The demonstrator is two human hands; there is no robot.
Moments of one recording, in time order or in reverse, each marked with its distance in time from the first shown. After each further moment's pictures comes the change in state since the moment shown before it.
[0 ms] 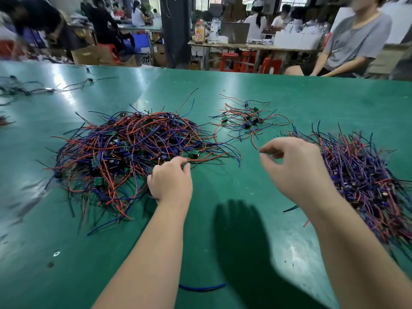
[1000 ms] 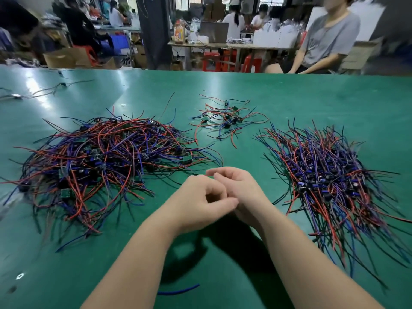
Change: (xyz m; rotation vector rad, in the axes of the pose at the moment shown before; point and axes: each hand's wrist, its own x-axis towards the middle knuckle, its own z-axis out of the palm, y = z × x) left_hand -0.054 0.044 -0.028 -0.524 -0.707 0.657; right_hand -0.017 0.007 0.062 1.131 -0.413 0.515
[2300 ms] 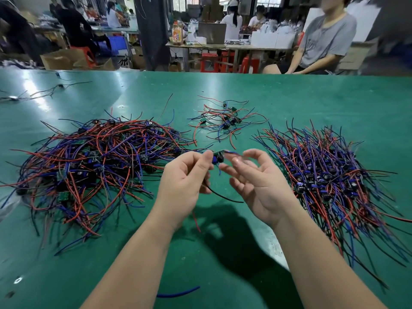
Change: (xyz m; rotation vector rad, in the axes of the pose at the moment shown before) left_hand 0.007 0.013 -0.007 -0.555 0.474 -0.041; right_hand -0.021 -0.025 -0.016 0.479 0.028 -0.176
